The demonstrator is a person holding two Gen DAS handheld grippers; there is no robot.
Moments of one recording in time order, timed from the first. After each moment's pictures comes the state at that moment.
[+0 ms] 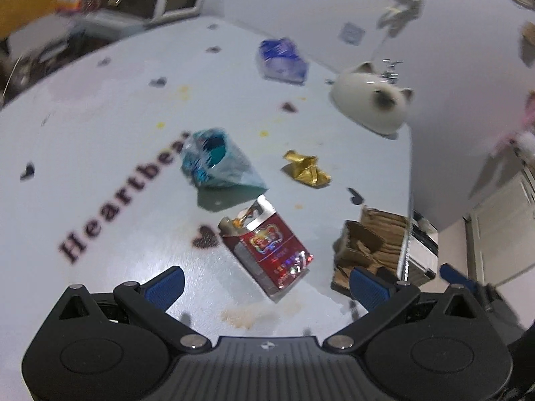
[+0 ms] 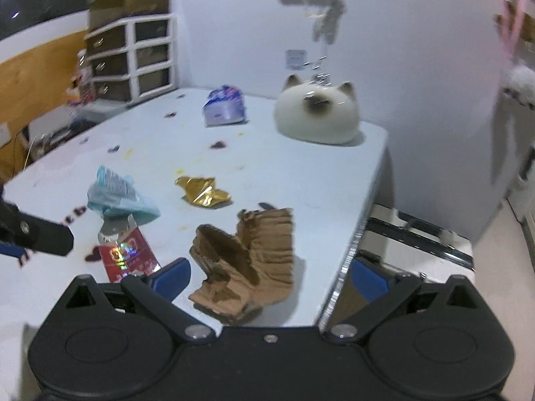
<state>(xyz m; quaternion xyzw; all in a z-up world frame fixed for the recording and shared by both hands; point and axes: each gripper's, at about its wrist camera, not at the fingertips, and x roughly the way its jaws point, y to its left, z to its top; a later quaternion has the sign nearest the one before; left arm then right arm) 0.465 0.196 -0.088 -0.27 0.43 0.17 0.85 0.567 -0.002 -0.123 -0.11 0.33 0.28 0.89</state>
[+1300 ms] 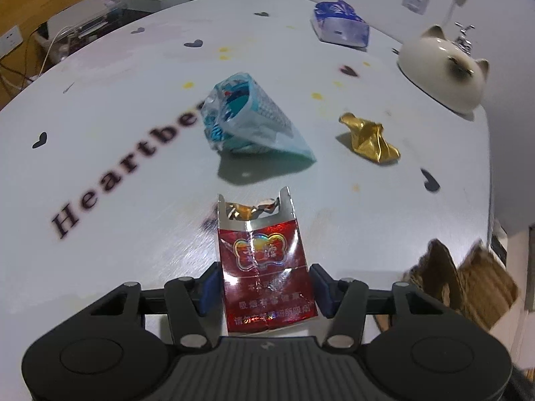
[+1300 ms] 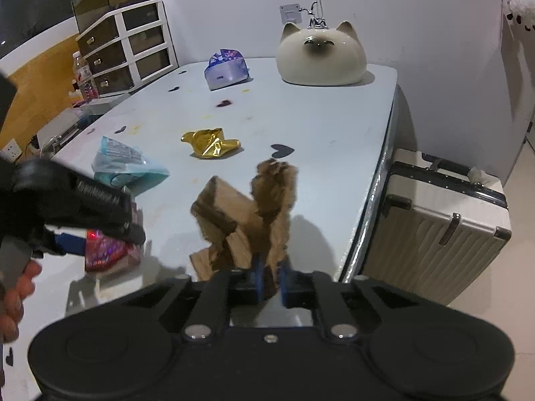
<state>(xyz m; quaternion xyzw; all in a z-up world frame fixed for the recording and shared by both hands) 0.505 0.178 -0.144 -0.23 0.47 0.28 0.81 0.556 -0.025 -0.155 -0.03 0.40 0.29 0.87</state>
